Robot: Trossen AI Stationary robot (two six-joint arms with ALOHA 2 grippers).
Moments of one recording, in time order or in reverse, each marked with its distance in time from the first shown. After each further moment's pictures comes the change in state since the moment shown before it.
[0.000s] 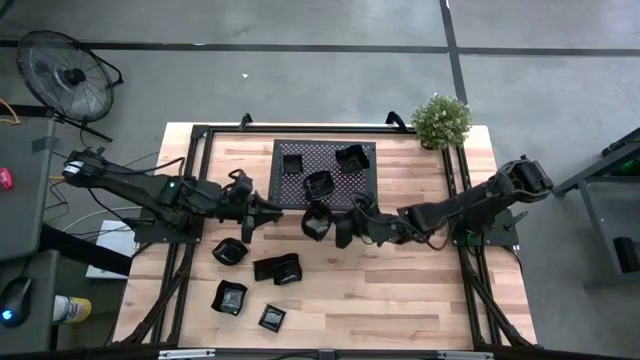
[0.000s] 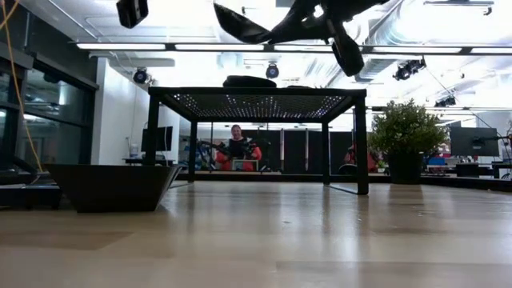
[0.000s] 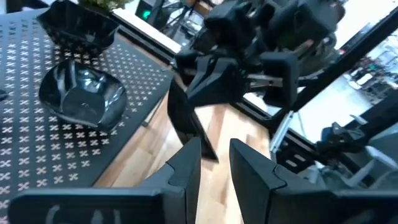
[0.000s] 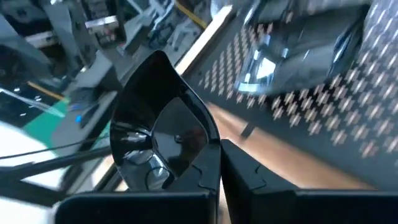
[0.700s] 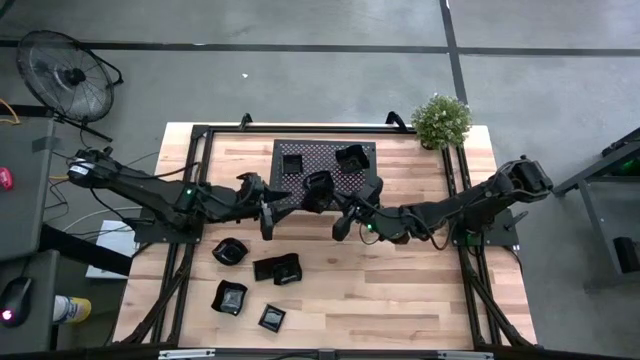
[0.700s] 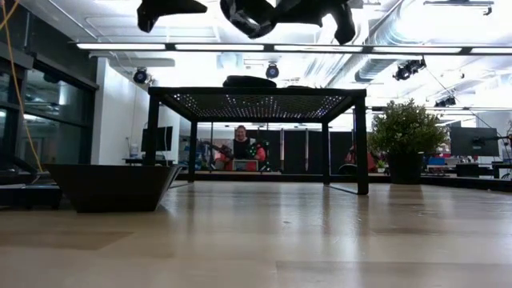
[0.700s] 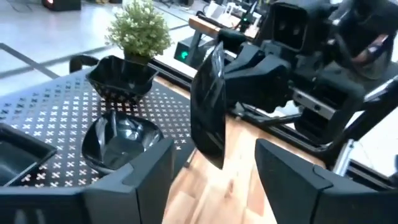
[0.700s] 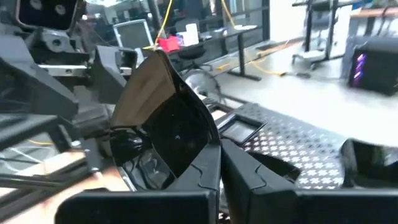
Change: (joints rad) left arm 0.000 0.132 0.000 0.172 -0.219 0.157; right arm -0.007 0.000 0.000 0.245 0.287 -0.680
